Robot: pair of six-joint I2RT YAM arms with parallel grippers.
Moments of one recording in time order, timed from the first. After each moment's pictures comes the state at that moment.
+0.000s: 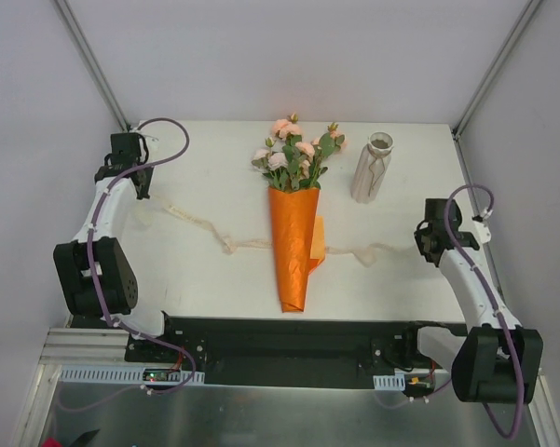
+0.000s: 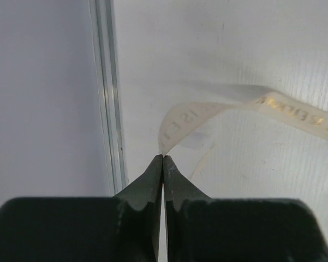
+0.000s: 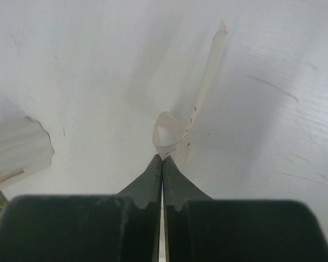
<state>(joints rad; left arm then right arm) 0.15 1.54 1.24 -0.59 -0.16 0.37 0.02 1.09 0.69 -0.61 0.42 1.19</state>
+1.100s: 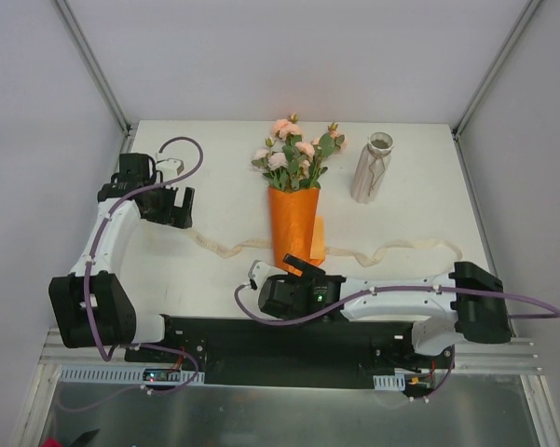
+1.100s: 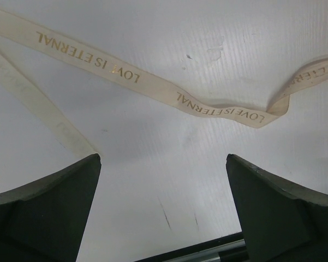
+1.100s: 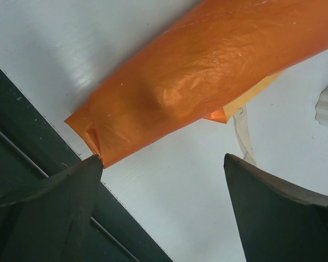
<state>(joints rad) 0.09 1.35 1.09 -0.79 0.28 0.25 1.44 1.47 1.02 -0.68 0.60 0.10</state>
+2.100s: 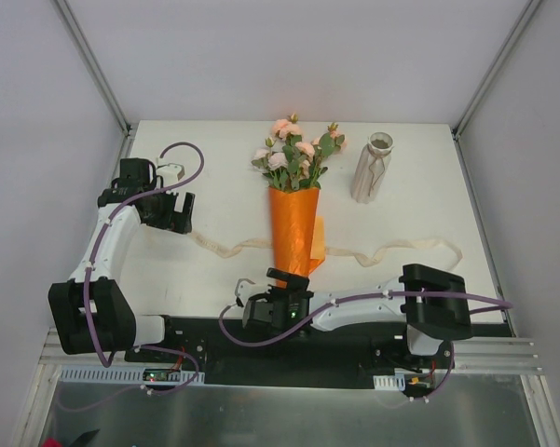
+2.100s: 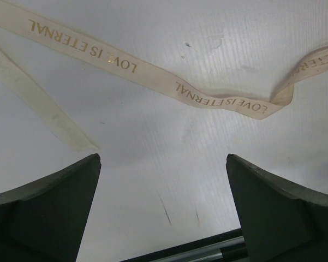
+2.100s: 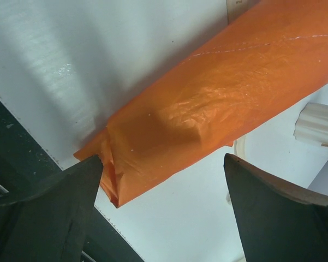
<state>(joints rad) 0.09 1.31 1.04 -0.79 0.28 0.27 1.51 1.70 1.02 -0.55 0.72 0.02</state>
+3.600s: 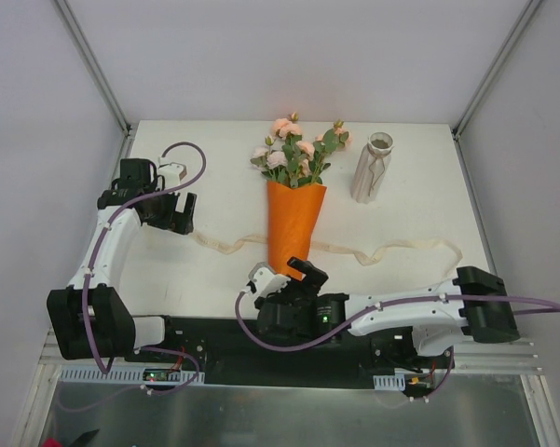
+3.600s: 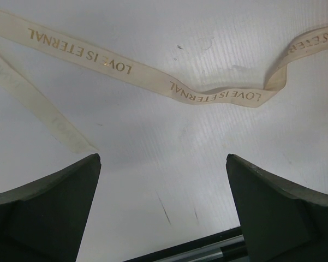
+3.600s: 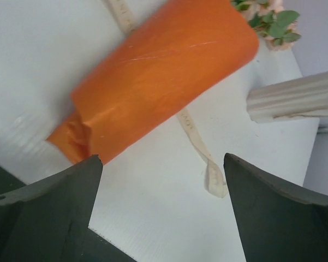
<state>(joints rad) 0.08 1.28 1.04 -0.79 0.29 0.28 1.60 1.41 0.97 -0.55 1.07 0.20</state>
